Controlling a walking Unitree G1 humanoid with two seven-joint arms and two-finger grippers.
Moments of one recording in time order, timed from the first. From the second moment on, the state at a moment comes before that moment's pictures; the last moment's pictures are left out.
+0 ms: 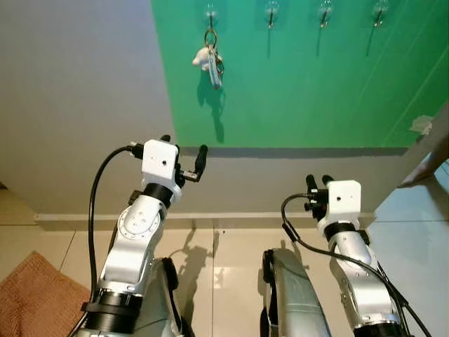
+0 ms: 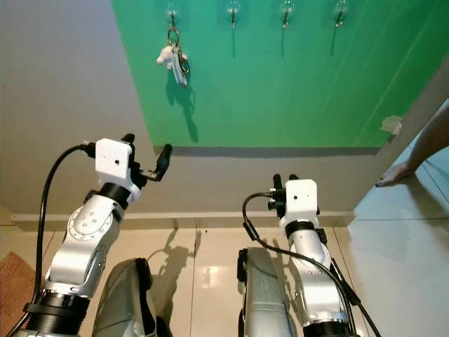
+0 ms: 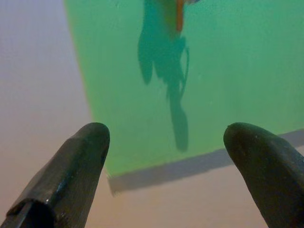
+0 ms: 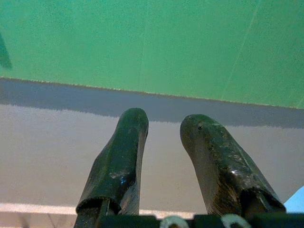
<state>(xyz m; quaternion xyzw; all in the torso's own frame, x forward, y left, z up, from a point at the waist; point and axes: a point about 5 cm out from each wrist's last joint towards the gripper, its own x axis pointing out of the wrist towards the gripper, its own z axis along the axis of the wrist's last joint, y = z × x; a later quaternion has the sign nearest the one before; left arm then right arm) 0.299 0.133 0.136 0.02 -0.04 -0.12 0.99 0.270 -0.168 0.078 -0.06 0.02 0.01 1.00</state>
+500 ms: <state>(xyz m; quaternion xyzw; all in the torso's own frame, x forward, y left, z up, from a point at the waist) 0.303 0.131 0.142 0.02 -0.04 -0.13 0.99 0.270 -0.172 0.079 -0.07 0.02 0.01 1.00</state>
